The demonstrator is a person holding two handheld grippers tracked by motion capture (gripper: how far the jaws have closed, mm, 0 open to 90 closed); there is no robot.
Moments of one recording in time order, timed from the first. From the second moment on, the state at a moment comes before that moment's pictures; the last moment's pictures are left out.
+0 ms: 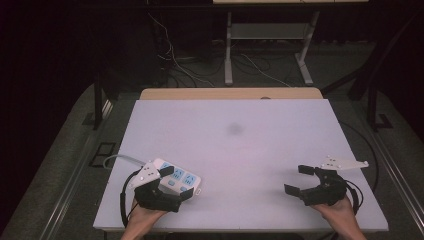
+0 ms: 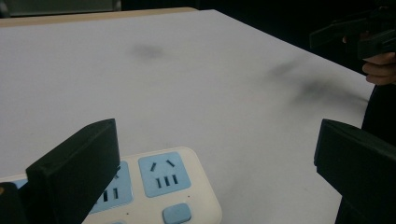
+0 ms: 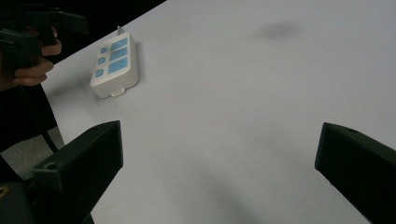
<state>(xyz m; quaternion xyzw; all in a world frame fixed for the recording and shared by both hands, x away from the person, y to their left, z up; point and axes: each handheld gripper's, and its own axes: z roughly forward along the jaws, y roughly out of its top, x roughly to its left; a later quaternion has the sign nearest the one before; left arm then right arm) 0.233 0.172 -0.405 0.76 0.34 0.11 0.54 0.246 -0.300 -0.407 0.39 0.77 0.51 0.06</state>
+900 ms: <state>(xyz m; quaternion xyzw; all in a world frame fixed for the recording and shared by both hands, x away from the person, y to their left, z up) 0.238 0.190 -0.386 0.78 0.35 0.10 0.51 0.246 -0.310 -0.408 0.40 0.76 0.51 0.06</state>
